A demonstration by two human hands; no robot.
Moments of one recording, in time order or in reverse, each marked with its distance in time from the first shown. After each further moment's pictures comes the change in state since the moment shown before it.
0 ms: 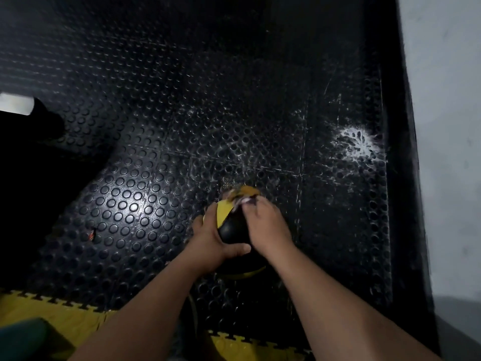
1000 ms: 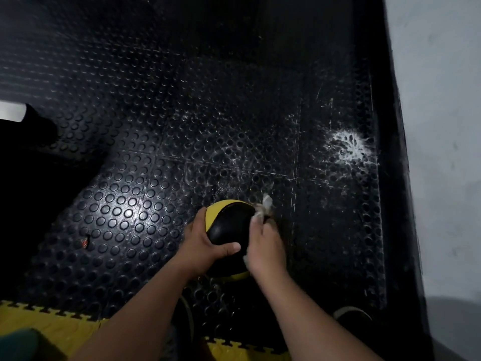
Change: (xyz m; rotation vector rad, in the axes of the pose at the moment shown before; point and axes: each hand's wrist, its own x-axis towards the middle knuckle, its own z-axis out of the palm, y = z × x) left_hand 0.013 -0.017 0.000 -0.075 0.029 -0.003; right_hand -0.030 0.020 0.020 0.253 0.191 0.080
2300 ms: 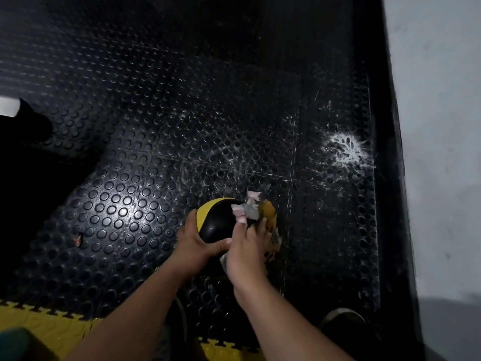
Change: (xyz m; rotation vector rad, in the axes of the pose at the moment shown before) left_hand 0.000 0.000 0.006 -0.105 0.084 -0.032; right_hand -0.014 -0.017 0.025 0.119 0.029 0.078
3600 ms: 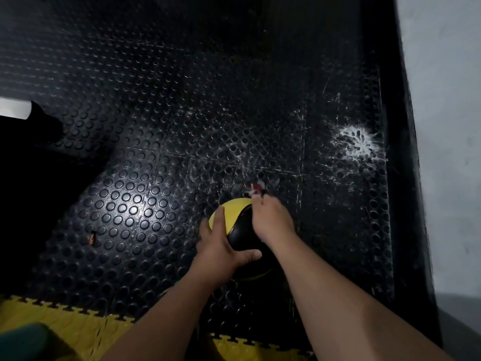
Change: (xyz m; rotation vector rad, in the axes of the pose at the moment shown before) left_hand -0.023 0.014 0.019 0.215 -0.067 0.033; right_hand 0.062 -0.027 -0.028 -0.492 -0.116 -0.133
